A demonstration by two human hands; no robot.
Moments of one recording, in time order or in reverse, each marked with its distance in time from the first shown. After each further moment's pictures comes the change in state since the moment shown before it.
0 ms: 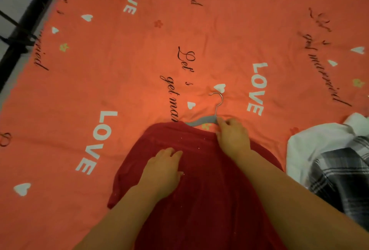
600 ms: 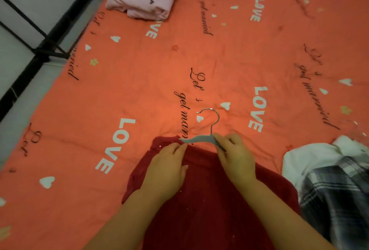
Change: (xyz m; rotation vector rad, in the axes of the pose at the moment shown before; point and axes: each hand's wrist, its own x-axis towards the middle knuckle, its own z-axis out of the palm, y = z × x) left_hand -0.045 0.000 -0.039 -0.154 0.369 0.020; right_hand -0.085 -0.045 -0.061 0.325 0.435 -0.271
